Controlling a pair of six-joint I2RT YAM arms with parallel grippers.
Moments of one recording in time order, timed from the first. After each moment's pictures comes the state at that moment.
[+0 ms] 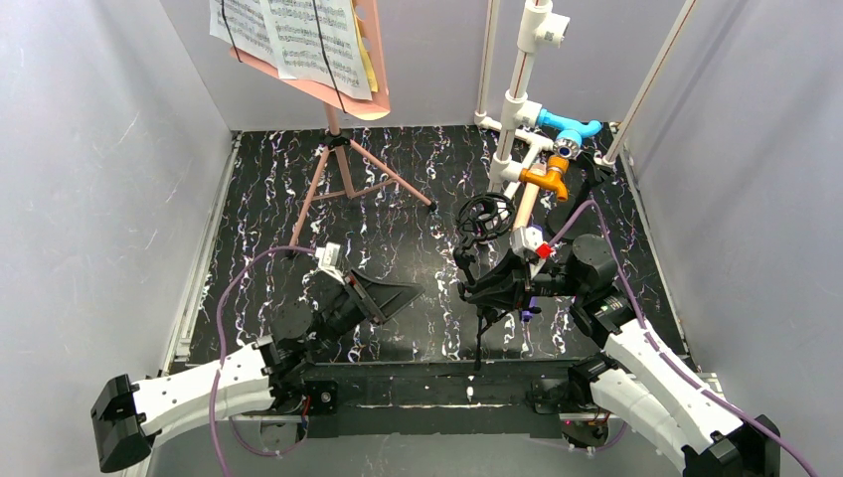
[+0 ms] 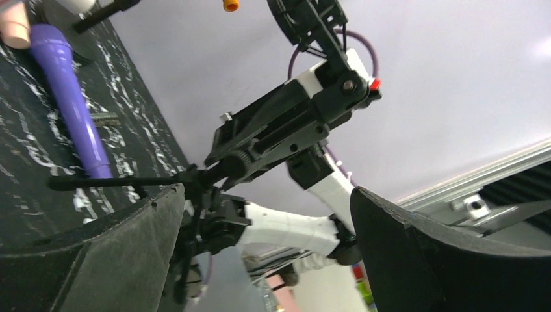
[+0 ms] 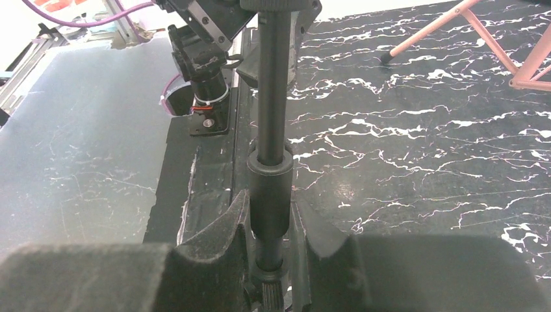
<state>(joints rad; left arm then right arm) -1.07 0.65 0.30 0.58 -0.11 -1.20 0.51 0.73 0.51 0.17 -1.08 0.05</state>
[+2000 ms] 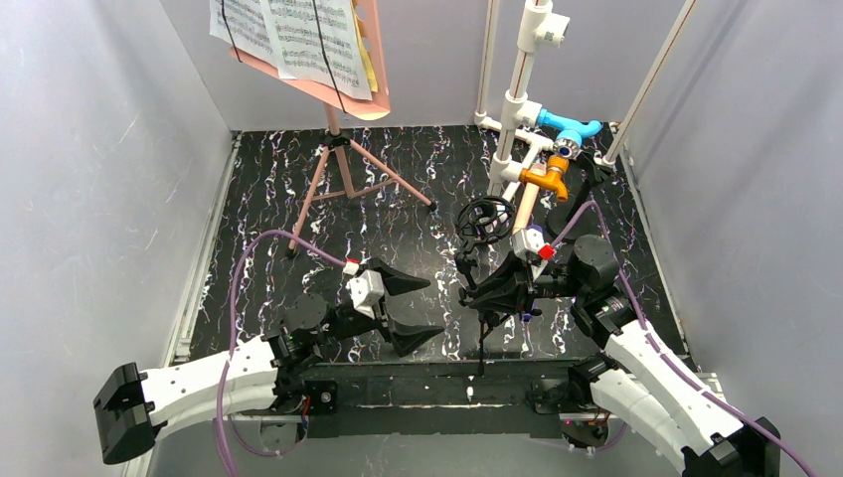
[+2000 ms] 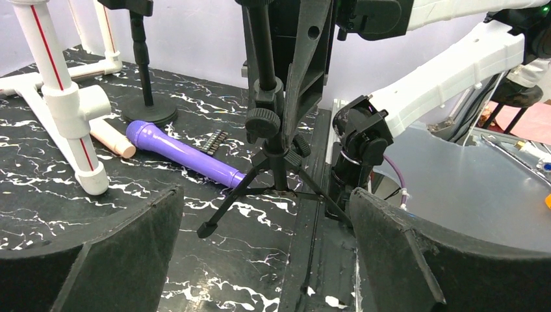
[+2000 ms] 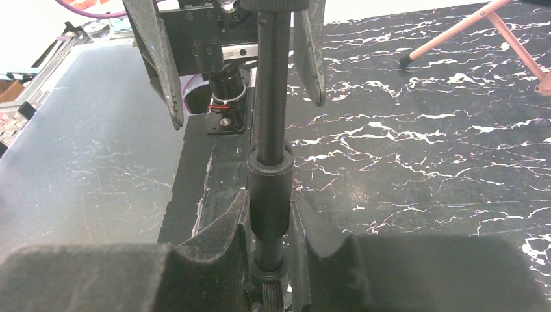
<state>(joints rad) -1.07 0.71 0.32 0.57 0.23 -0.17 0.50 0.72 0.51 0.17 -1.14 0.07</state>
